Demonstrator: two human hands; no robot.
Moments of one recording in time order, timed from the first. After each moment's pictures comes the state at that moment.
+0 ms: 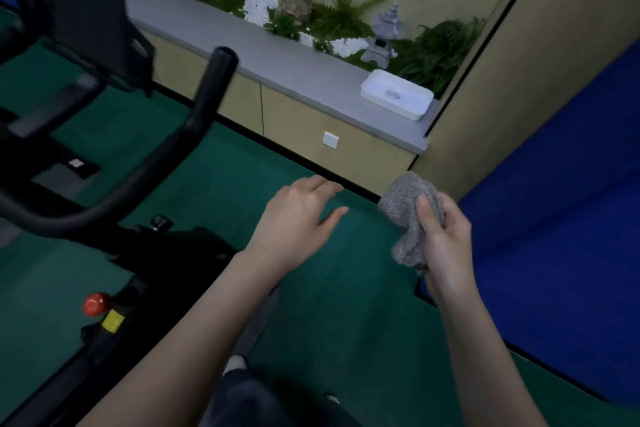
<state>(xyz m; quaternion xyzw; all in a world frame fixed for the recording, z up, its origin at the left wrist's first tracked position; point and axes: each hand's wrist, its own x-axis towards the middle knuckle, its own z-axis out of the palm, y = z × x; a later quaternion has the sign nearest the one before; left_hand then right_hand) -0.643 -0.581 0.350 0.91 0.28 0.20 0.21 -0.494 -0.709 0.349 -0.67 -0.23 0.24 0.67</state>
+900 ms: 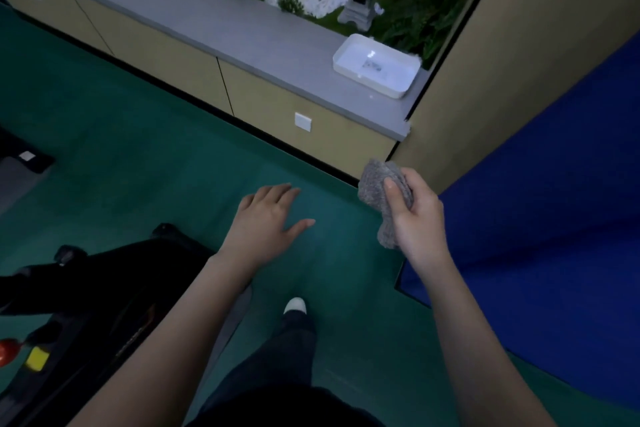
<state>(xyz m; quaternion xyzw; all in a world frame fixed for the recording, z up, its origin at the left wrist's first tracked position) -0.464 -0.522 0.269 0.92 0.35 -0.03 0.17 -0.290 -0.653 0.307 -0.78 -0.35 0.19 0.49</state>
